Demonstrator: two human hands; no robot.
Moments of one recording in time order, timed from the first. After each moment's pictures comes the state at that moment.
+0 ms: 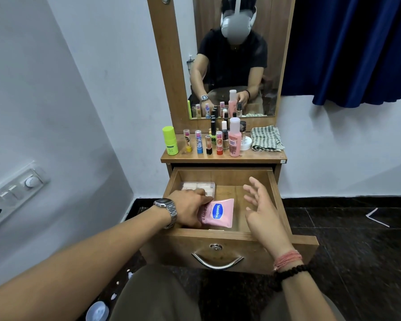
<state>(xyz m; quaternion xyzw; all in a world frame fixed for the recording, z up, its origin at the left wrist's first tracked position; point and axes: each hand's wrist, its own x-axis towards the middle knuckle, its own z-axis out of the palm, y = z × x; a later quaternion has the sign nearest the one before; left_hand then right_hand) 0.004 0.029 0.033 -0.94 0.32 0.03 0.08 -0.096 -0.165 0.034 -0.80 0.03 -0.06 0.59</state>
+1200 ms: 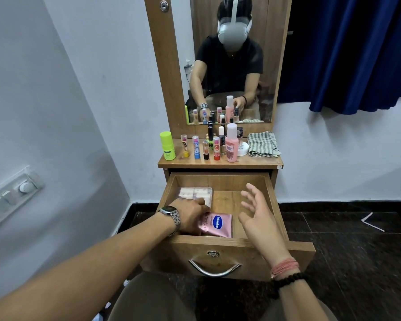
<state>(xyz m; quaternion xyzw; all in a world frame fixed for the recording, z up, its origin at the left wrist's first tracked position) 0.014 0.022 0.012 -0.94 0.32 0.06 0.08 -0.098 -0.163 0.041 -0.81 0.05 -0.05 0.58</state>
